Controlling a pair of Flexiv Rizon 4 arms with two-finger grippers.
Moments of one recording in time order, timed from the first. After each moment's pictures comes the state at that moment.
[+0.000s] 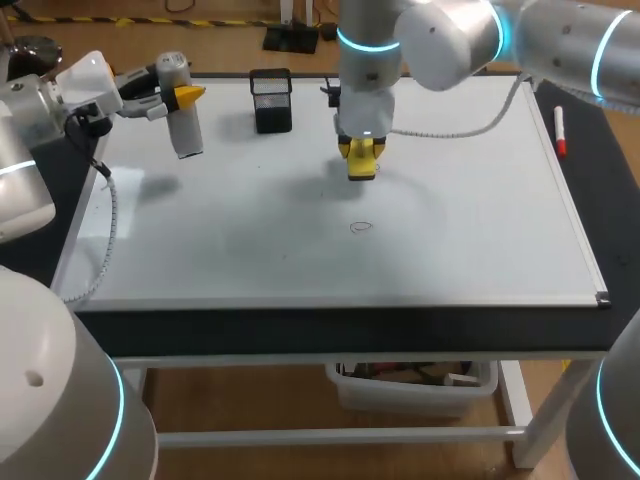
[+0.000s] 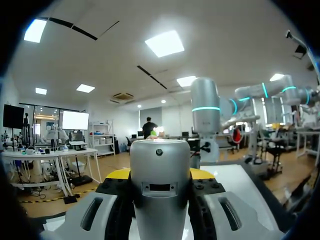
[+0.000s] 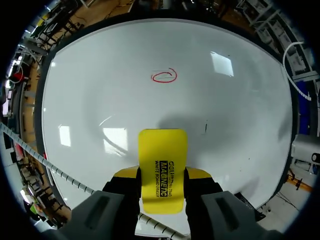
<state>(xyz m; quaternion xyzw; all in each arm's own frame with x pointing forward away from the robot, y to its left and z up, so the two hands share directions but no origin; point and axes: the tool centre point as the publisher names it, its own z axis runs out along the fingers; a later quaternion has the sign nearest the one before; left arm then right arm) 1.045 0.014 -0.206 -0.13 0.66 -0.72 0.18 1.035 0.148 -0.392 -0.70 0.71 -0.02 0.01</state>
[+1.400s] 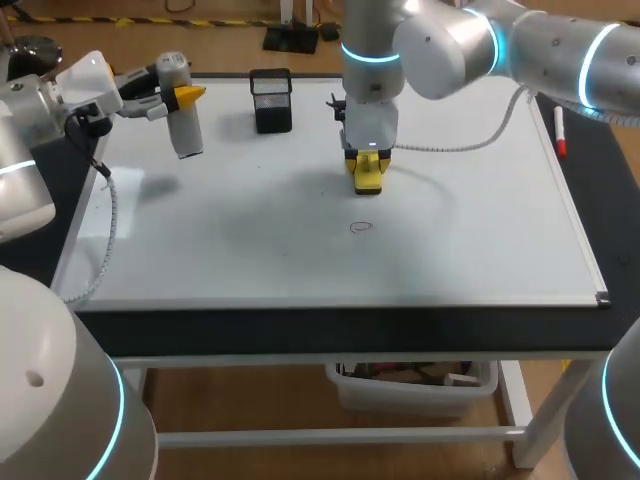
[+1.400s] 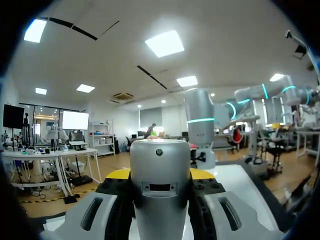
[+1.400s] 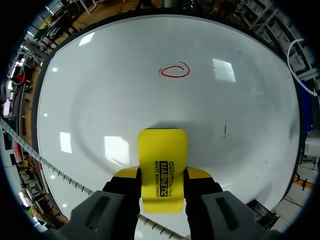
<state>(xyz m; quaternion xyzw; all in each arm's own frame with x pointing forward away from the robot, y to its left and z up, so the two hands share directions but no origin) 1.045 0.014 -0.206 -0.13 0.66 -0.72 0.18 1.037 0.128 -0.427 -0.69 0.72 0.01 -0.02</state>
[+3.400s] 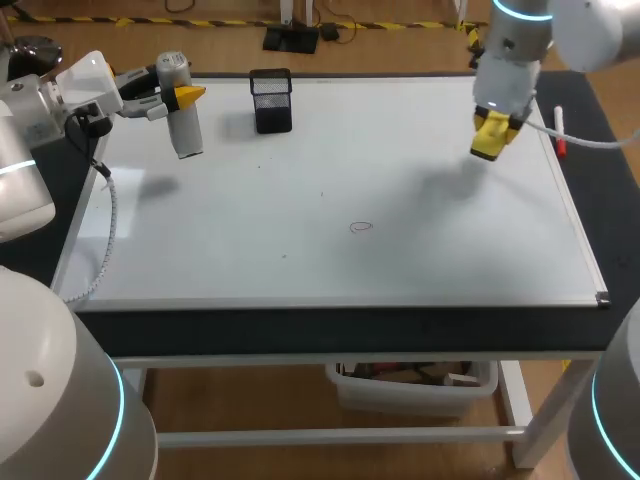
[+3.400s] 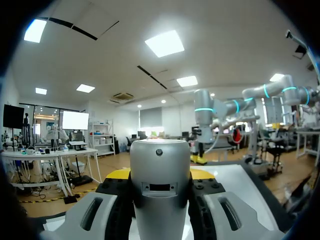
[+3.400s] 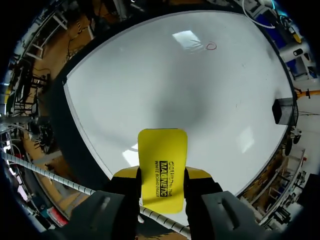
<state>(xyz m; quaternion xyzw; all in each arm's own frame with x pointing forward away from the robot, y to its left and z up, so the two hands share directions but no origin) 1.045 0.014 -0.206 -0.13 0.66 -0.72 0.18 1.042 -0.100 -0.350 -0.46 0.89 -0.02 0.02</state>
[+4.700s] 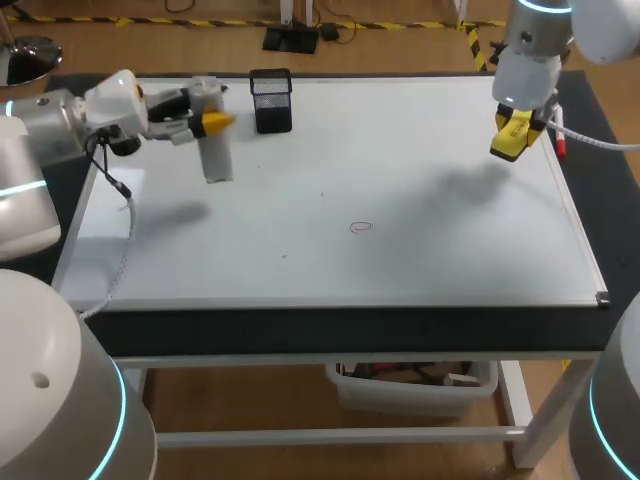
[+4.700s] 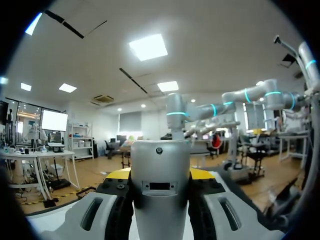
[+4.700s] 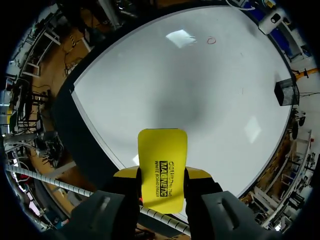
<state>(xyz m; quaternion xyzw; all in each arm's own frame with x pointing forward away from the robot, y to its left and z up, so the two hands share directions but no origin) 0.968 -0.054 -0.205 -0.06 0.65 -0.75 0.09 1.033 -0.129 -0.344 -0.41 0.91 -0.01 0.00</state>
